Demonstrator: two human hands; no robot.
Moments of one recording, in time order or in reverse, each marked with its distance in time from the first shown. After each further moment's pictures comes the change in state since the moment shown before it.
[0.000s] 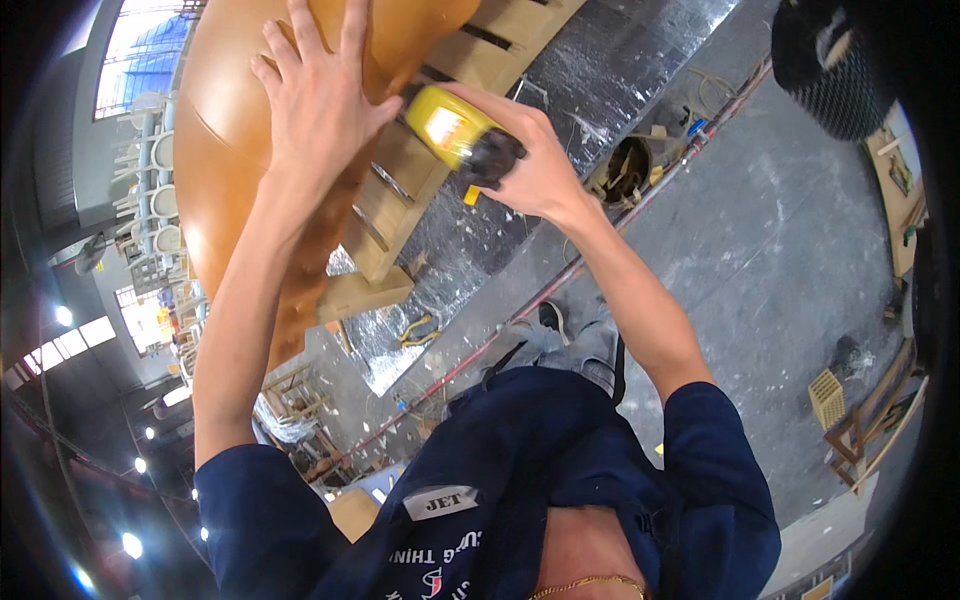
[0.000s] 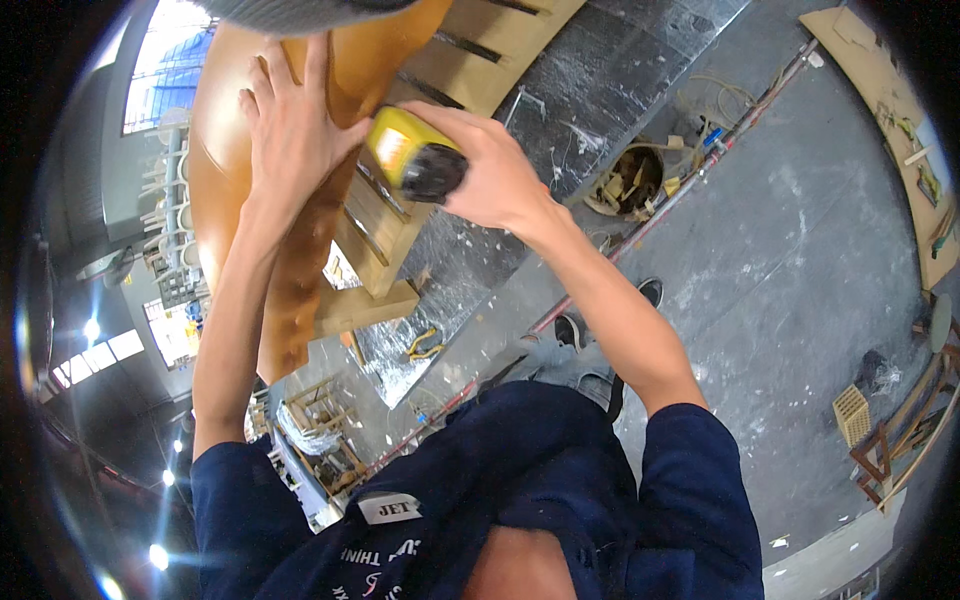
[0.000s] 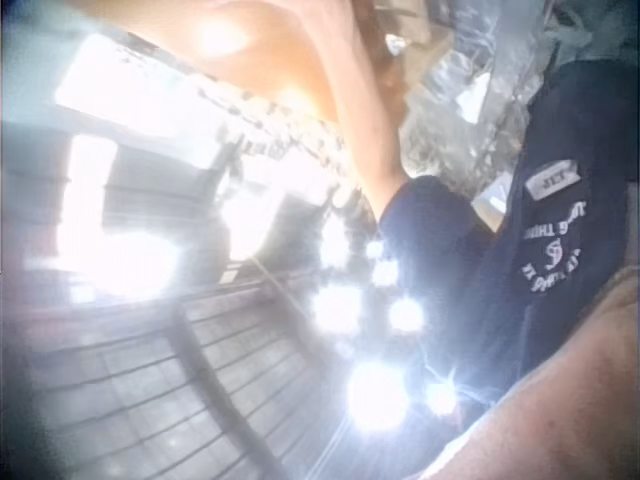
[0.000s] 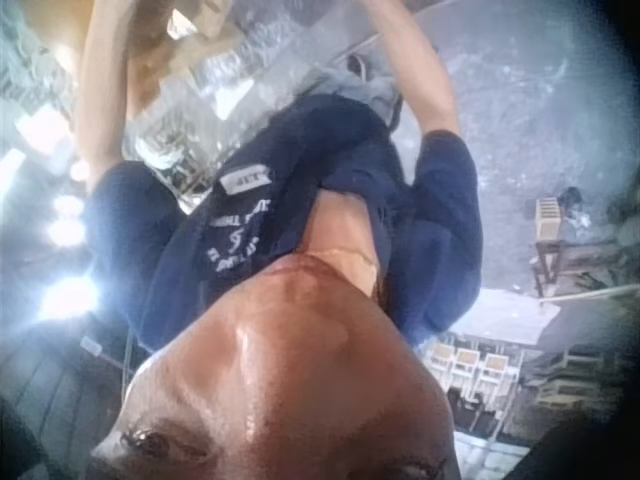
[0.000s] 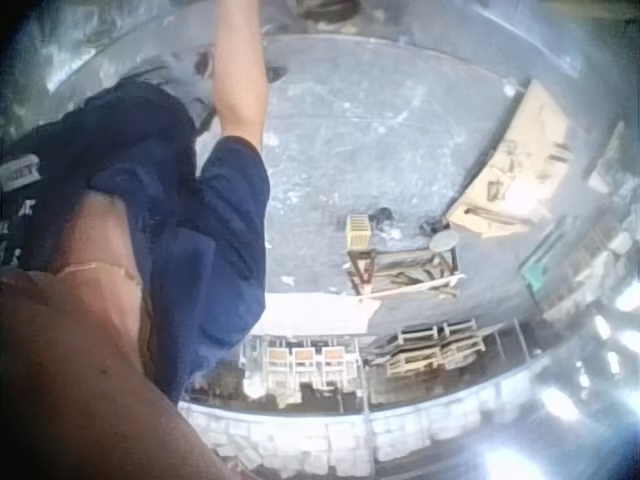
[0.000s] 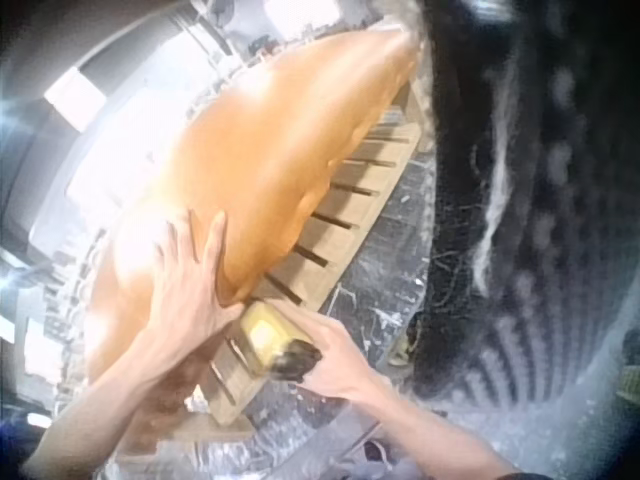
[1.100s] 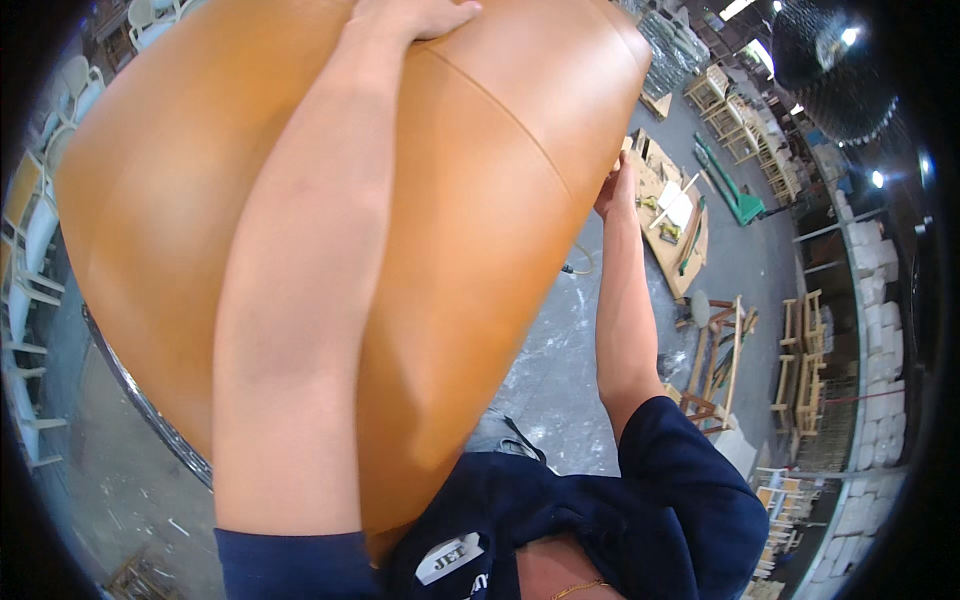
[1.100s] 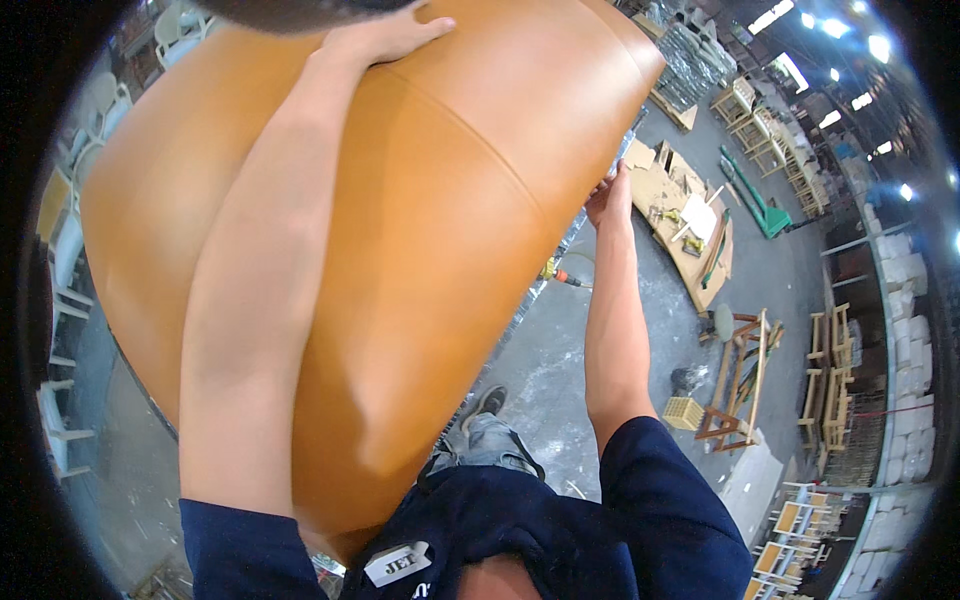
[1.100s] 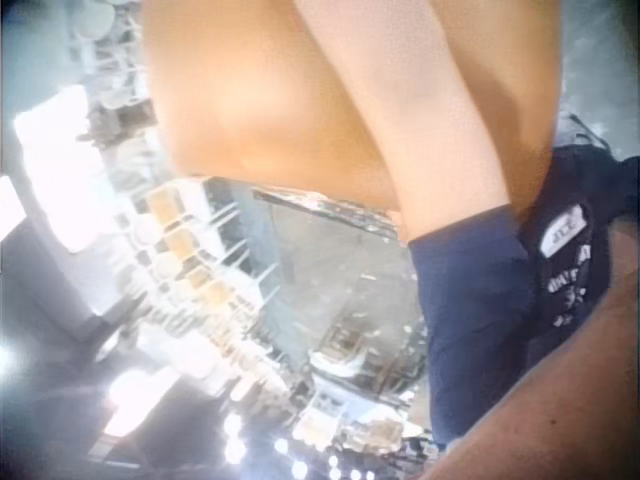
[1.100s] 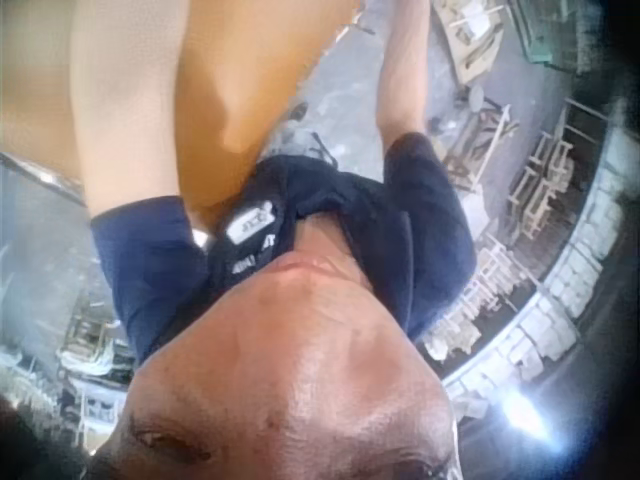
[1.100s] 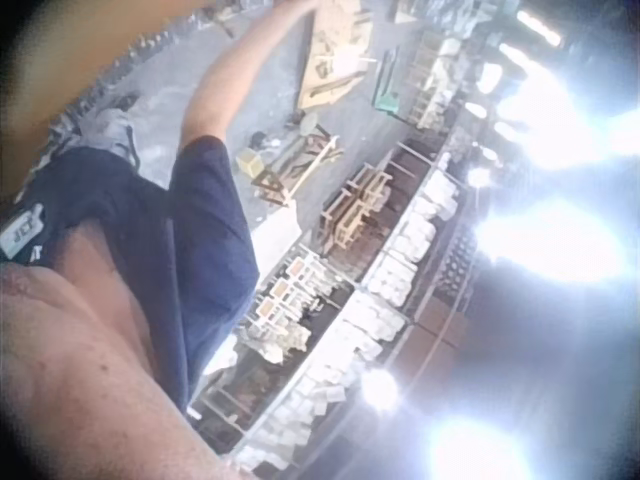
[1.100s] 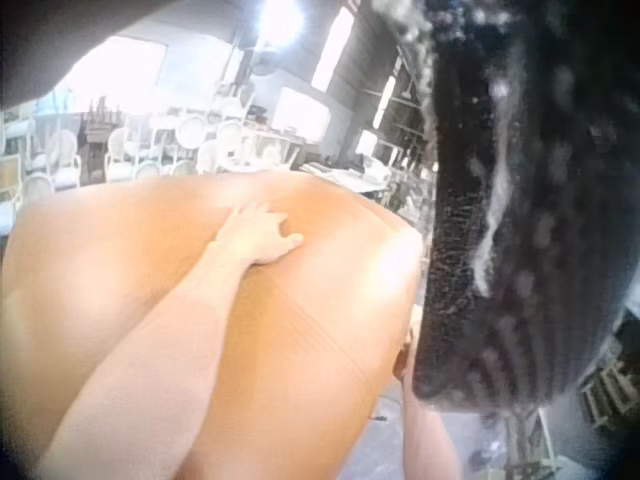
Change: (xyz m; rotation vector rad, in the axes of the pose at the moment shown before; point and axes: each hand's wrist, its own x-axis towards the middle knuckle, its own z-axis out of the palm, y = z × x) left_hand 0.044 -0.264 0.112 -0.858 0.138 -0.226; right_hand 0.119 0.021 -0.022 0.189 0.782 0.680
